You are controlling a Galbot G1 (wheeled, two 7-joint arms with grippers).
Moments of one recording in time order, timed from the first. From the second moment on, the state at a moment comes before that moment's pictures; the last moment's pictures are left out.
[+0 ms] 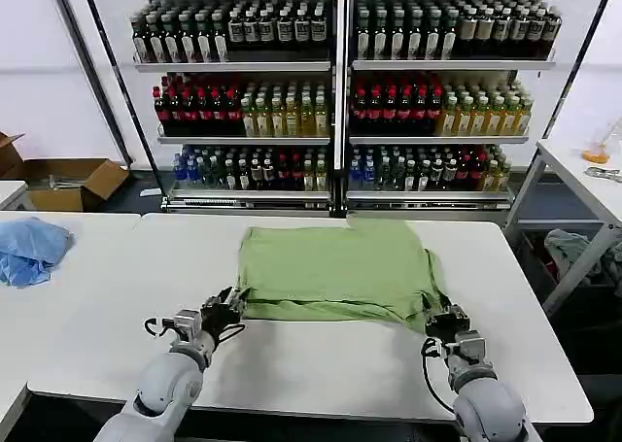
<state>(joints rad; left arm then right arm) 1.13 -1.14 -0.30 -1.78 -0.49 0.41 -0.13 -1.34 1.15 0.45 1.97 0.26 -0.40 0.21</state>
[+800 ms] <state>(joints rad) 1.19 -1.17 -0.30 -1.78 -0.50 0.42 -0.14 -1.41 1.20 0.45 1.94 0.35 -0.41 0.24</state>
